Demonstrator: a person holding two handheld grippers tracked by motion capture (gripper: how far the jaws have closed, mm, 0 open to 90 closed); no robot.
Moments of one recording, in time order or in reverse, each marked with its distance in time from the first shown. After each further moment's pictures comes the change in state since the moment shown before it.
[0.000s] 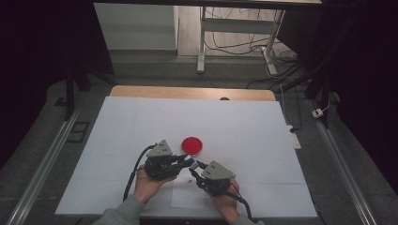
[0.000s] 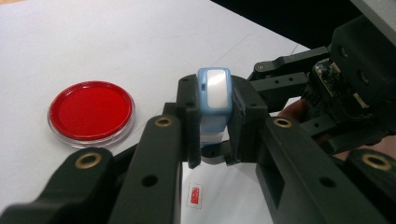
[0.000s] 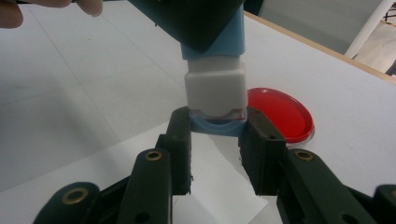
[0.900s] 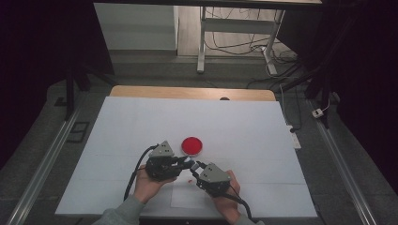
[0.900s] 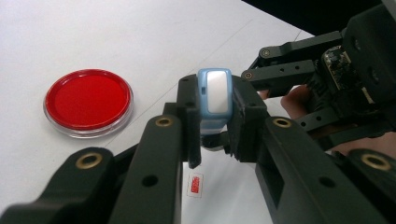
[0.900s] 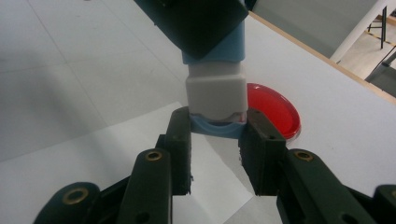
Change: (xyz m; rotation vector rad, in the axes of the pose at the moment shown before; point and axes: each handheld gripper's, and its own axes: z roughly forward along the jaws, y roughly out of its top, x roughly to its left) left arm 0.000 0.000 0.002 0.052 -0.003 -0.001; right arm 0.003 0.000 0.000 0.038 -0.041 -0.105
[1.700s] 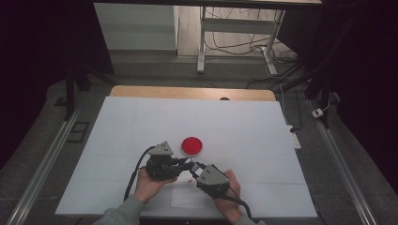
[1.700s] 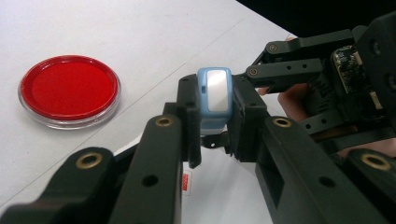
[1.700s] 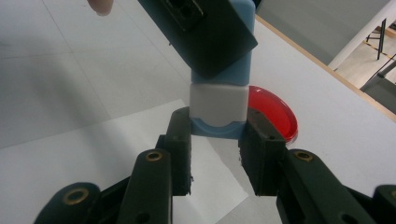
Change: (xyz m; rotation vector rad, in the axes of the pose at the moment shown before) left arm 0.006 -0.005 0.005 0.003 -0.058 -0.060; right arm 0.003 0.004 -0.004 0.020 0.000 -0.085
